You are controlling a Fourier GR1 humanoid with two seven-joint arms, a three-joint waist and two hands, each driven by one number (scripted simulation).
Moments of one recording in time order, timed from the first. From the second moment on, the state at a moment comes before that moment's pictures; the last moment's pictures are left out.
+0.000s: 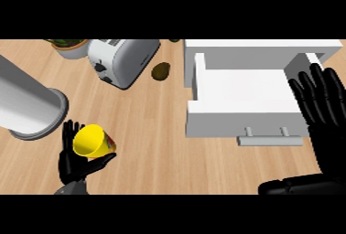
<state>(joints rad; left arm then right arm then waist) -0.18 0.08 0.25 -0.70 0.35 -0.07 -0.85 -0.08 -0.08 -0.04 -2.10 -0.15 0.13 0.18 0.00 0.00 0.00</state>
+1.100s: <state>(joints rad) -0.29 0.12 0.20 -0.62 0.30 -0.16 -0.99 -0.10 -0.07 -0.03 -2.09 -0.13 0.12 0.18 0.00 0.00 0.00</state>
